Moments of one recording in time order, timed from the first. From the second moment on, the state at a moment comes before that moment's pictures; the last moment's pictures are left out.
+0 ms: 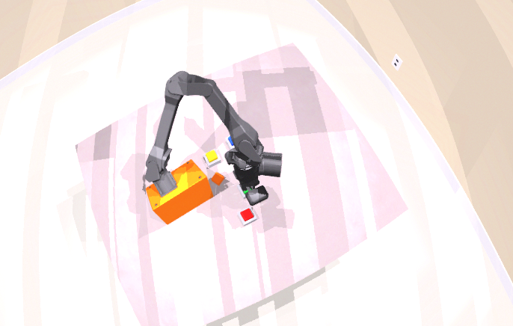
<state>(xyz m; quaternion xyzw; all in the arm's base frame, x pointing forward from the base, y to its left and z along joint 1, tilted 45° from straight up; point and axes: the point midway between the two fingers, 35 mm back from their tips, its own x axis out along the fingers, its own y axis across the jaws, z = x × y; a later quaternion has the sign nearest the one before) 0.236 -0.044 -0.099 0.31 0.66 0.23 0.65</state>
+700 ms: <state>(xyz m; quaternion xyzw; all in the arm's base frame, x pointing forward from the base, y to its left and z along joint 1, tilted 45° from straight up) 0.240 -0.027 -0.118 0.30 0.66 0.24 0.65</state>
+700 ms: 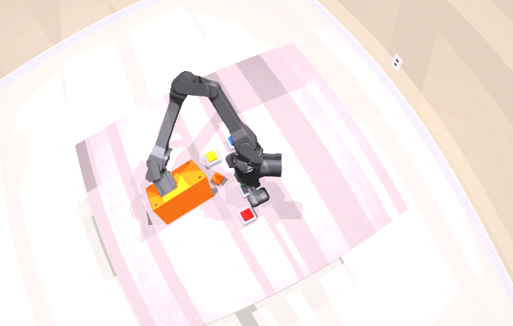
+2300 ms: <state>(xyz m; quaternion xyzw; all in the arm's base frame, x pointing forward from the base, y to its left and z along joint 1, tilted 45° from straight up) 0.287 0.050 0.066 0.30 0.66 0.22 0.65</state>
